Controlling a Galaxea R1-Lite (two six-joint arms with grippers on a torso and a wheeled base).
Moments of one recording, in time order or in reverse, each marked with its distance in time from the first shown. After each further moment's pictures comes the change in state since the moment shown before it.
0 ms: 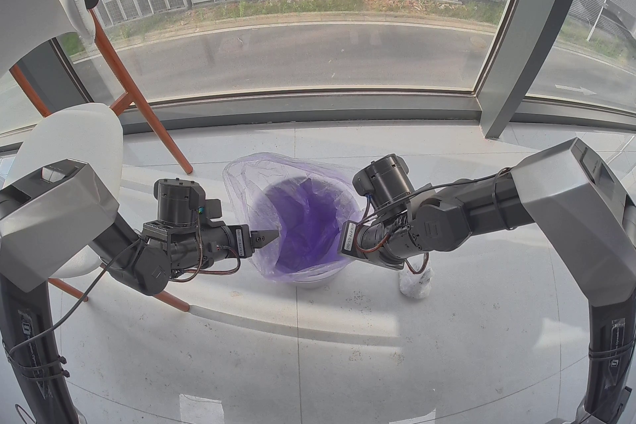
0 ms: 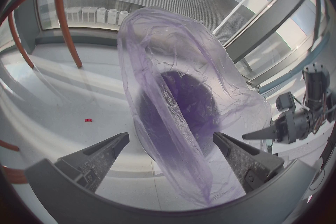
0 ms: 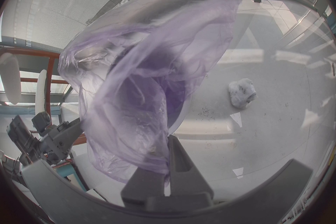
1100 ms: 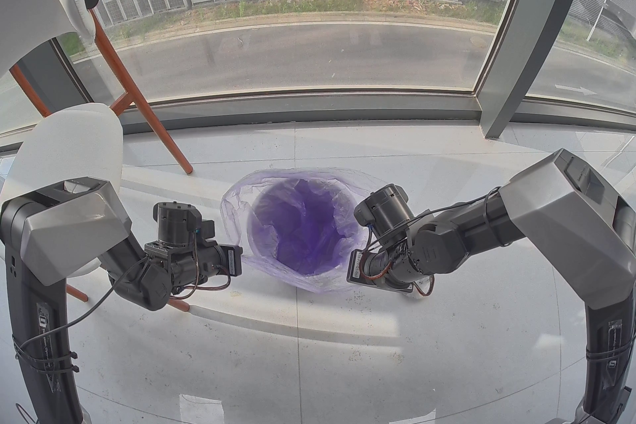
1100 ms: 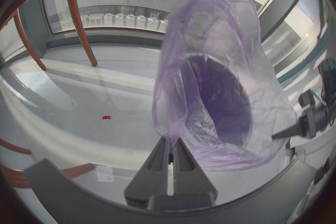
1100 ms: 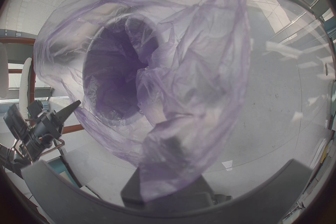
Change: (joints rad) left arm 0.047 0.107 0.049 -0.115 0.089 0.106; right arm 0.006 0.015 0.121 -0.016 -0.041 0.005
